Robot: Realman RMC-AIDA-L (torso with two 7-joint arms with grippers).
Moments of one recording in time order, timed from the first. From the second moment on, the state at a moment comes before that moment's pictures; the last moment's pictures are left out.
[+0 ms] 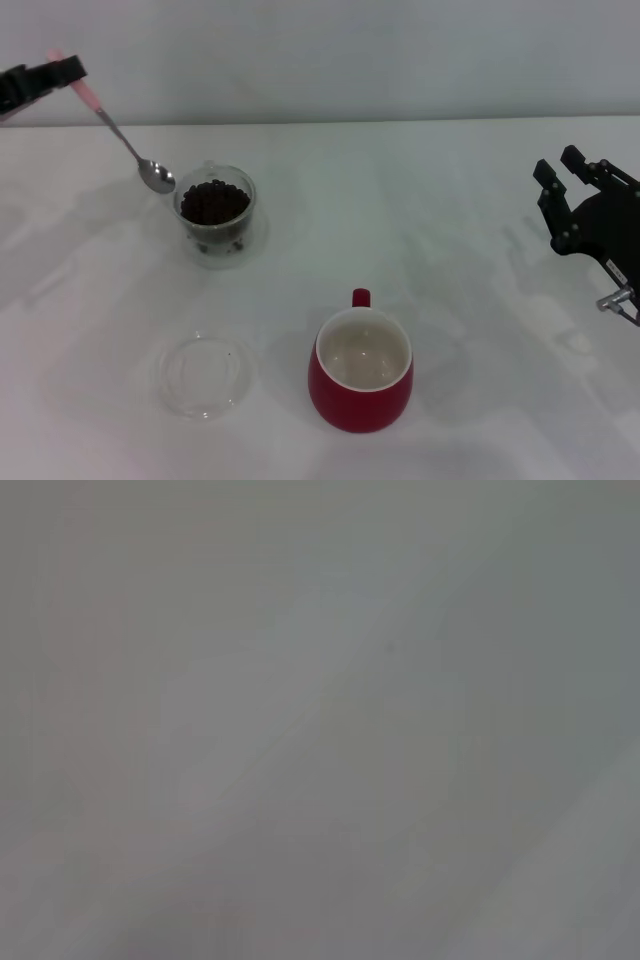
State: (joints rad) left arm -0.59 -1.91 0.86 0.58 -1.61 -1.16 1.20; right arm 0.38 2.01 0.18 0.17 -1.87 -1.41 0.08
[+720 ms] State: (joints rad) left arm -0.73 -1.91 0.86 0.57 -1.35 -1.05 1.13; right arm 0.38 2.01 0.14 0.18 -1.87 -1.45 0.08
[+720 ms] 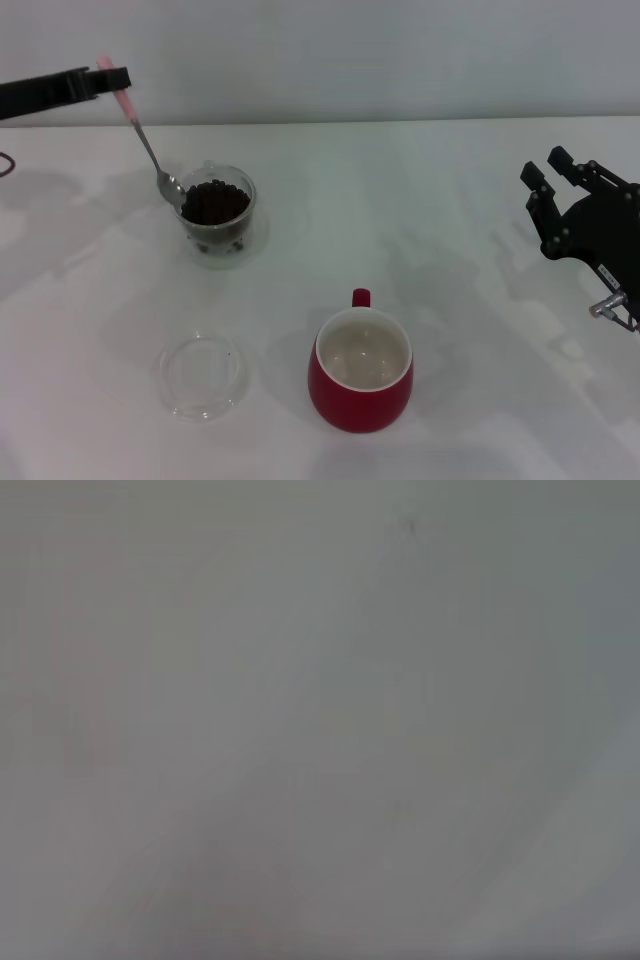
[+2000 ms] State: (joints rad) left arm -0.72 -2.03 0.86 0.57 -1.32 -0.92 1.32; right arm 0.37 2.01 0.13 0.18 -1.87 -1.38 0.08
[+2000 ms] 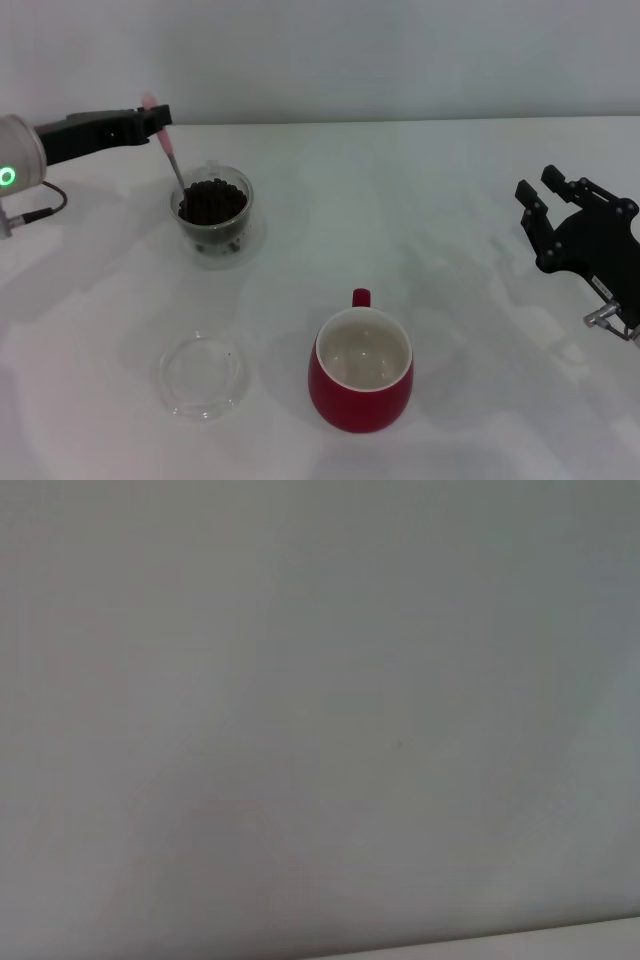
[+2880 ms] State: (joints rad) left arm -0.57 -2.04 0.85 0.49 -1.61 -1.00 1.17; right arm 0.37 2.01 0.14 0.17 -1.87 -1.34 0.08
